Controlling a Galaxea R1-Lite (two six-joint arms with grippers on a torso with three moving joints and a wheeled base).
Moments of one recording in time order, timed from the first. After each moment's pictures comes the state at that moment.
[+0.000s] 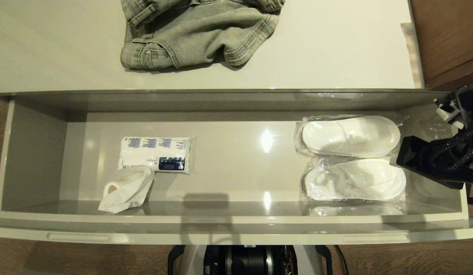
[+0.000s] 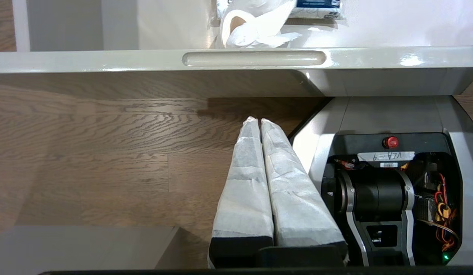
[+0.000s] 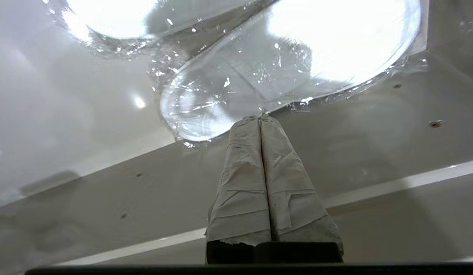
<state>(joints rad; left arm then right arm) 0.00 0.00 0.00 0.01 0.00 0.01 0.26 1.43 -0.99 0.26 -0.21 0.57</state>
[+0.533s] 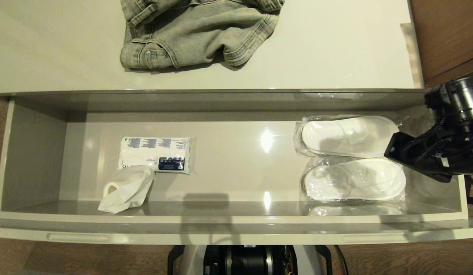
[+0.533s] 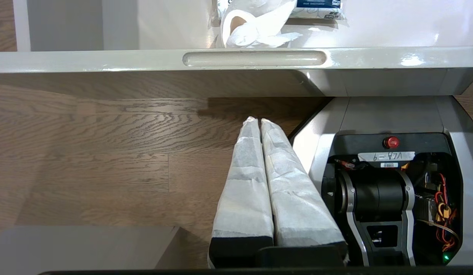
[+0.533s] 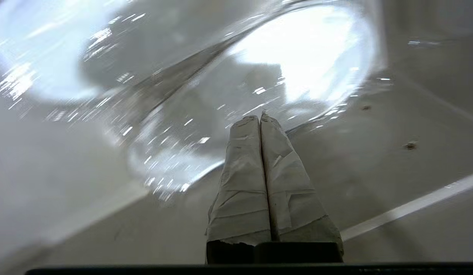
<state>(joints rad) 0.00 0.00 0.00 0.01 0.00 0.01 0.25 1.55 -1.06 0.25 -0.39 0.65</state>
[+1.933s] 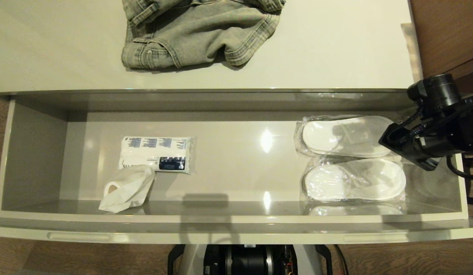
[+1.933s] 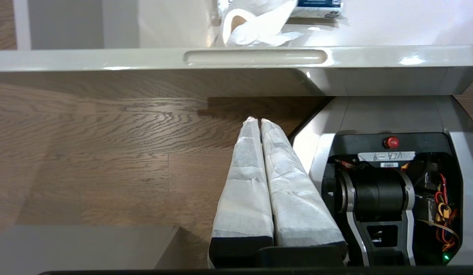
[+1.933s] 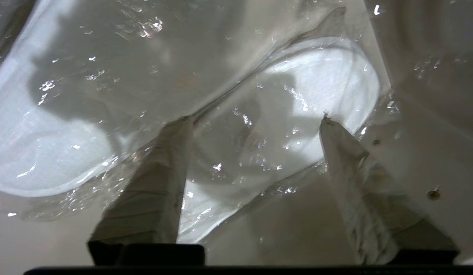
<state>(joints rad) 0.00 0.00 0.00 0.01 0.00 0.01 0.07 1.72 -1.23 0.28 -0.28 0.73</state>
